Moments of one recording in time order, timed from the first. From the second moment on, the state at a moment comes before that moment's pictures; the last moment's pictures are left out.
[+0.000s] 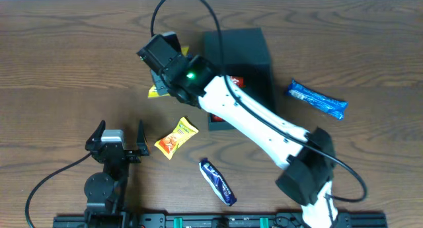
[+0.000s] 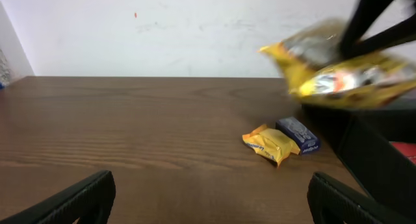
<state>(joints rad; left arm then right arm) -0.06 0.01 0.02 -0.11 -0.04 -0.02 0.88 2.05 2.00 -0.93 0.25 0.47</state>
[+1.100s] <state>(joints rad) -0.06 0.01 0.02 -0.11 -0.04 -0.02 0.49 1.95 1.99 -1.51 -0.09 -0.91</state>
